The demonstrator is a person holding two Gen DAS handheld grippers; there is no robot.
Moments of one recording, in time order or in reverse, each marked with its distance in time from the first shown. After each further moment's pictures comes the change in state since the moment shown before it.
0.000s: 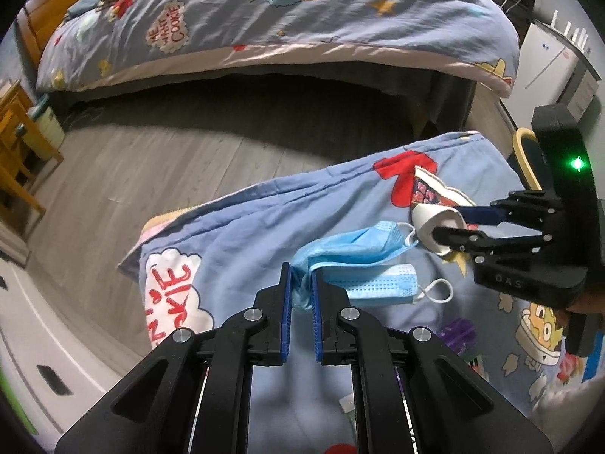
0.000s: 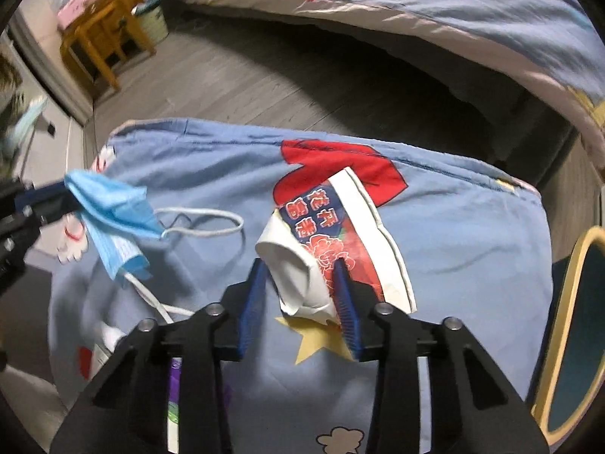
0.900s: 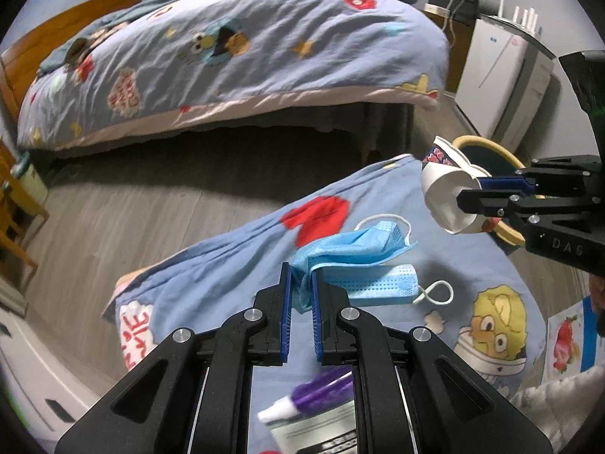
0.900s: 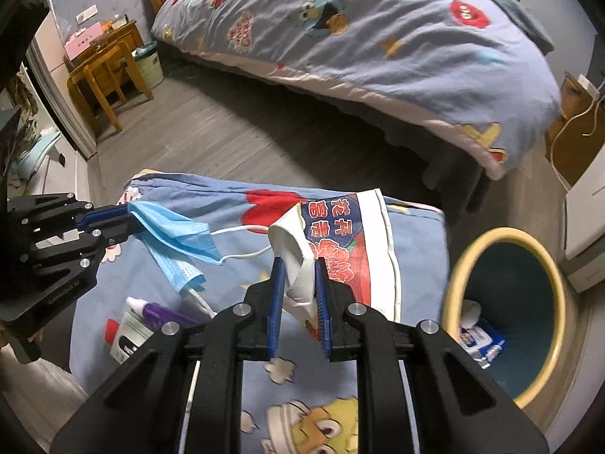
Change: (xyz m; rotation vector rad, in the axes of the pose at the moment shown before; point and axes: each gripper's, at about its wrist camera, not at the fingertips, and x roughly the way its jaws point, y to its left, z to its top) left arm -0.049 -0.088 0.020 0.140 -0.130 -0.056; right arm -0.133 -0.052 -0.032 0.066 -0.177 -0.041
